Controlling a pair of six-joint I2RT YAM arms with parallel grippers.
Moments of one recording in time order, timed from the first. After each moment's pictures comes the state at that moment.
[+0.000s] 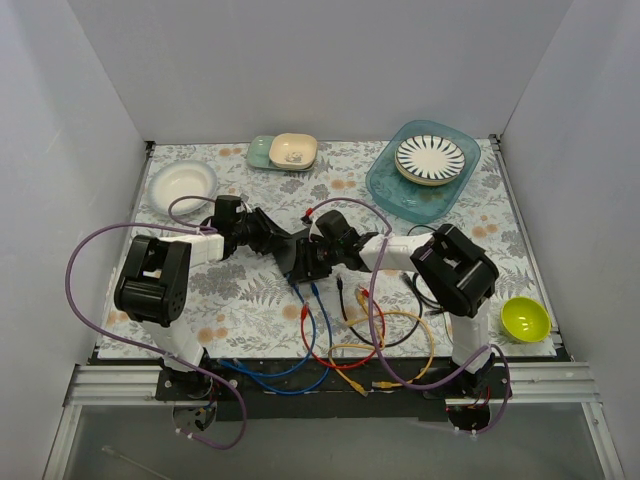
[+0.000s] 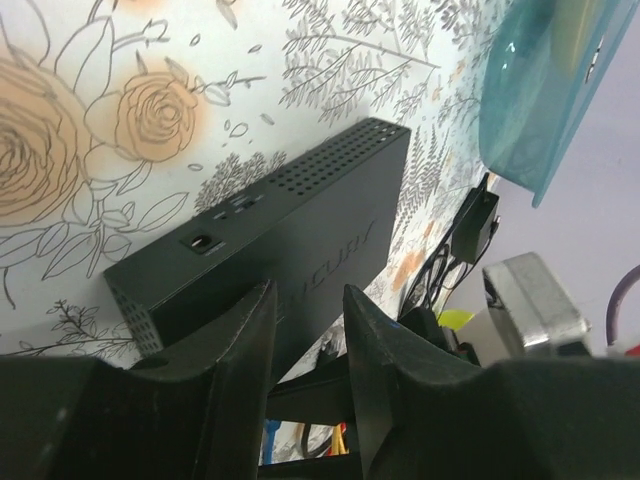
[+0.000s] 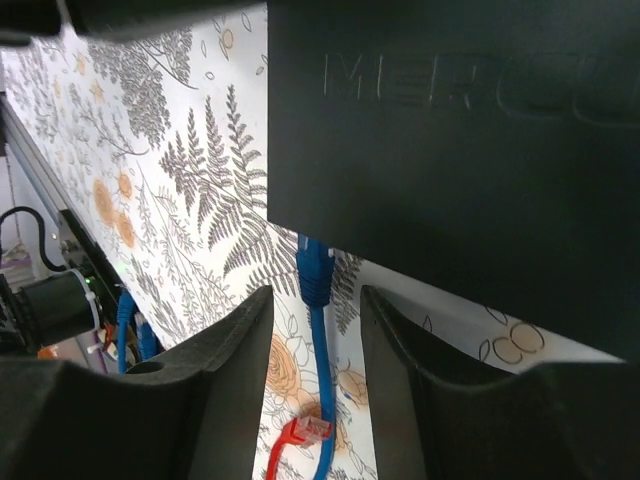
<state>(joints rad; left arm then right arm) -0.21 1.73 0.83 0.17 0.53 -0.99 0.83 1.95 1.11 0.06 -0.45 0.65</state>
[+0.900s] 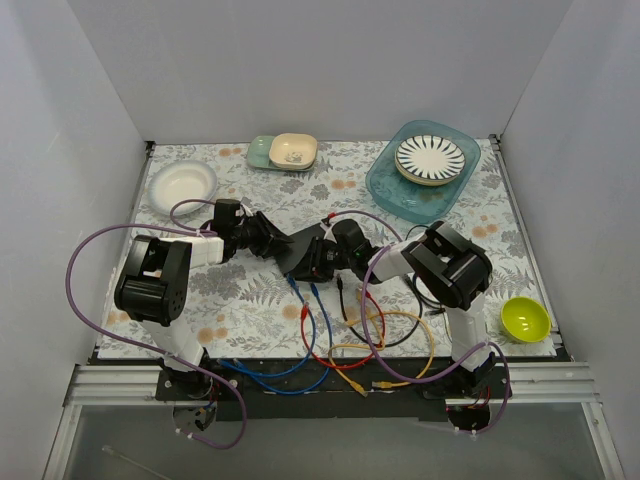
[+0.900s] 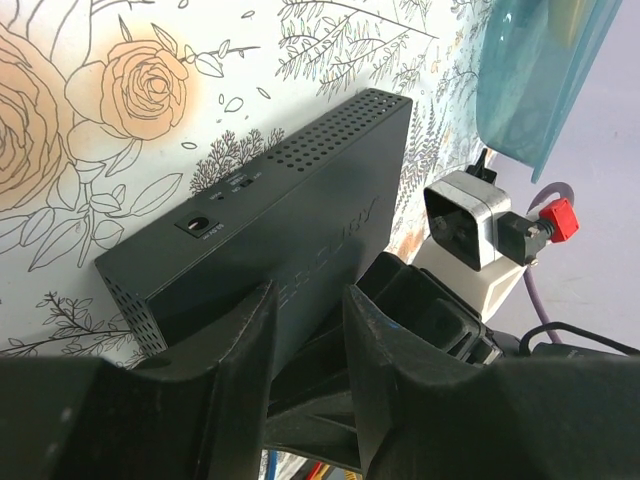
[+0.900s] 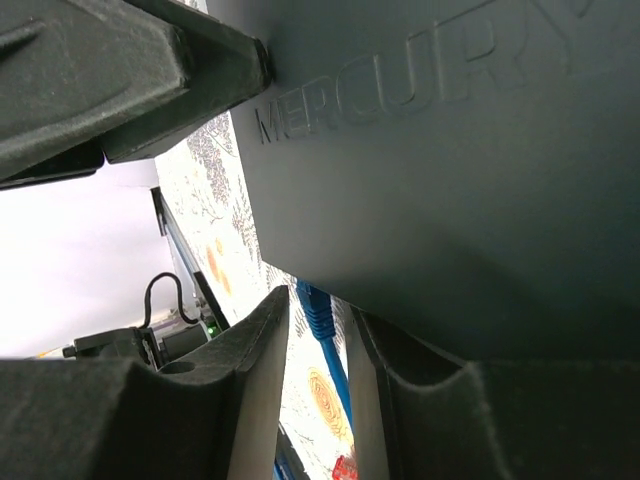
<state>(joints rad) -0.21 1.74 0.79 0.20 0.58 -0.98 0.77 2.02 0.93 0.53 -0.51 1.08</state>
